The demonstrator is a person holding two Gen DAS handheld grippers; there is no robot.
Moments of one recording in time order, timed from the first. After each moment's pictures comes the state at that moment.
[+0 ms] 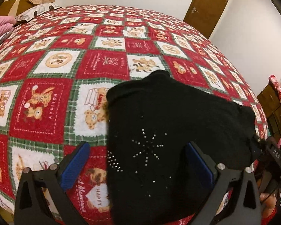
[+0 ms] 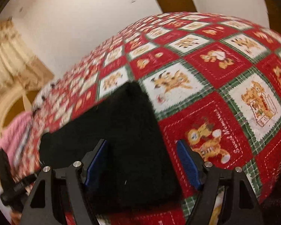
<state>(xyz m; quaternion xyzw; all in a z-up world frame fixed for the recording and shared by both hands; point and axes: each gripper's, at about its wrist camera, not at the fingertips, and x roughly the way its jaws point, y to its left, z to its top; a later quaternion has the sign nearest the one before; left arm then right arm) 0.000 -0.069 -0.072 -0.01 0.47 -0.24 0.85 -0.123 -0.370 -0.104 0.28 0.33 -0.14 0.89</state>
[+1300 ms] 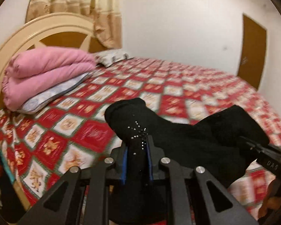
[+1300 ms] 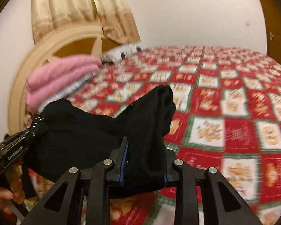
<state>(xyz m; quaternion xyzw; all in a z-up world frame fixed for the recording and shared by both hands) 0.108 0.148 -0.001 -0.01 0.29 -0.01 0.96 0.148 -0.076 -0.047 0.05 0.33 0.13 0.94</state>
